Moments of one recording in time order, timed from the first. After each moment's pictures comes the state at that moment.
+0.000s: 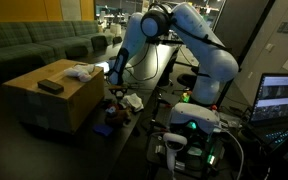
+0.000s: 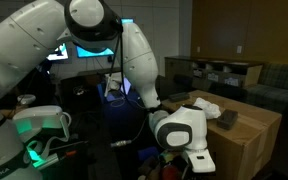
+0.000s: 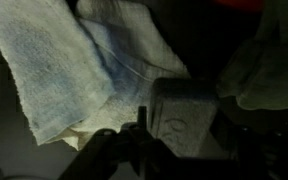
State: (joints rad) arm 0.08 0.93 -0.33 -1.93 0.10 2.78 0.93
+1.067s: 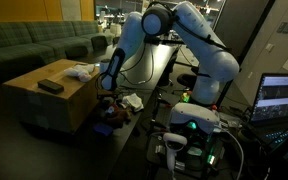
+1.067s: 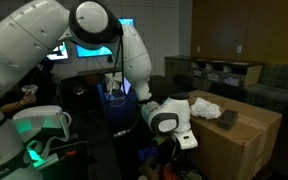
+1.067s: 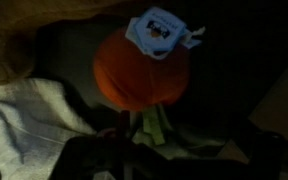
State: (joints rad) arm 0.11 0.91 -0.18 -1.92 0.10 2.86 0.91
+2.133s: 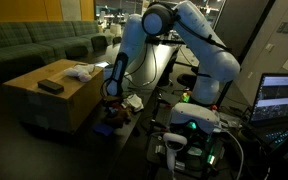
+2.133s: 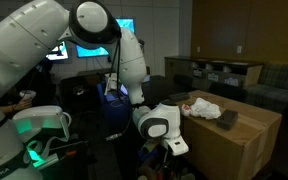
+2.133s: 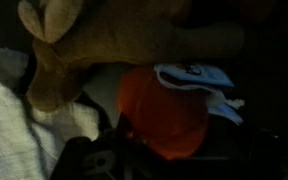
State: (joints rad) arm 0.15 0.90 -0.18 -2.04 0.10 2.89 0.75
